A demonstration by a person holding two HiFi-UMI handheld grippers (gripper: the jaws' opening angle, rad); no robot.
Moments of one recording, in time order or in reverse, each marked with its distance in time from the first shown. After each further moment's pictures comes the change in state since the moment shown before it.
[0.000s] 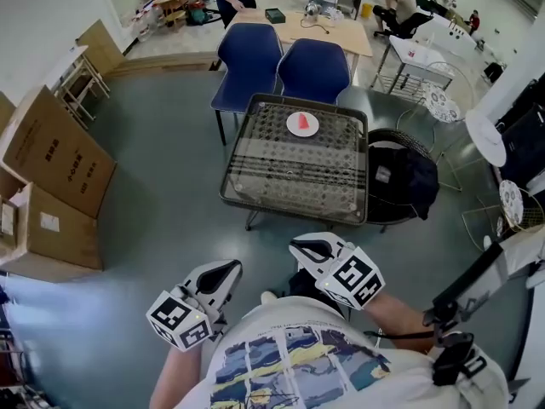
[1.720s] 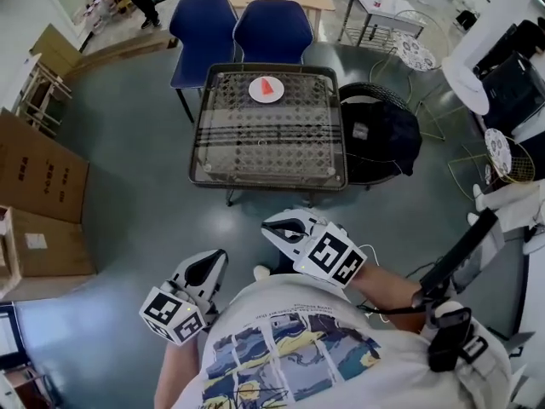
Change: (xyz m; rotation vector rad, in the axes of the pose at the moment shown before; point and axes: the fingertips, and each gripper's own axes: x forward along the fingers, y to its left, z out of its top) left arm 0.044 0.010 -0.037 -0.037 0.123 -0.042; right arm 0.010 -0.014 -0.021 0.019 0.036 0.031
